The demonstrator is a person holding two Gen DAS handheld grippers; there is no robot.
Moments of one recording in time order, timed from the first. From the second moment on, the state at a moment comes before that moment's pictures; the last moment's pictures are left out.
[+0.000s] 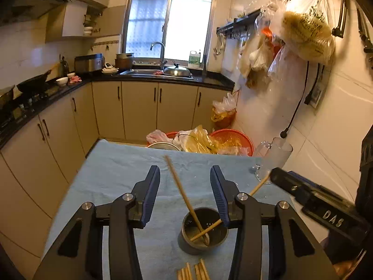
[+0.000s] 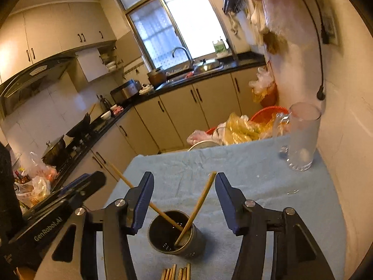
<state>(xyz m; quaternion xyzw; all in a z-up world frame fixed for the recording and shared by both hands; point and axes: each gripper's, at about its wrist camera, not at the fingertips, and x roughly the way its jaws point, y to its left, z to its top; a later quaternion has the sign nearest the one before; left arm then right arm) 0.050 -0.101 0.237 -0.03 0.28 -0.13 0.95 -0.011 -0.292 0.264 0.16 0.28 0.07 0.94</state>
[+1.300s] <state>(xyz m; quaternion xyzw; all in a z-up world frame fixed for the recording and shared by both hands) -0.067 -0.092 0.030 0.07 0.48 -0.14 0.86 -0.175 -0.322 0.085 0.16 0.46 0.05 0.87</state>
